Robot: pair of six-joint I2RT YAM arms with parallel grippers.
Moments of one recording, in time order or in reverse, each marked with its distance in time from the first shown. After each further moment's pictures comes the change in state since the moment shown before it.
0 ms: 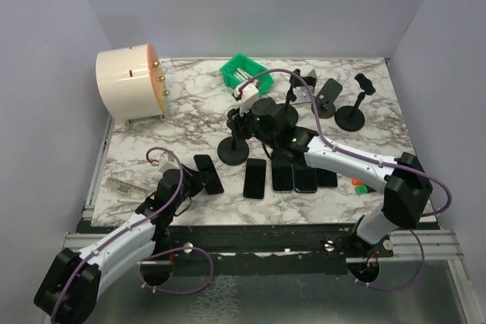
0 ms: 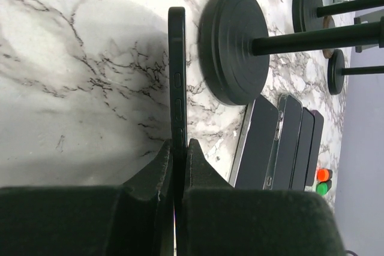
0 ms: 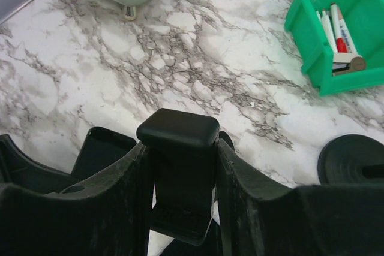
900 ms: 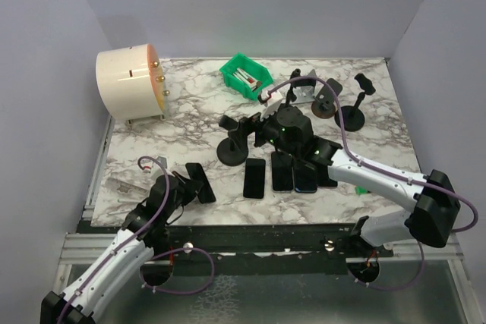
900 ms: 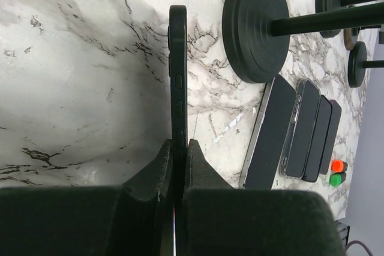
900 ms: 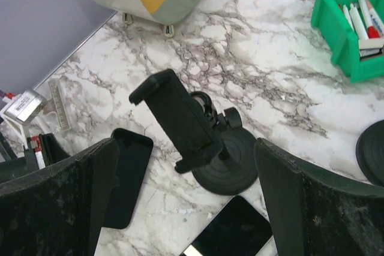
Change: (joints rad) left arm 0.000 -0.386 0.059 -0.520 -0.014 -0.003; right arm -0.008 -0.239 -0.228 0.095 -0.077 0.183
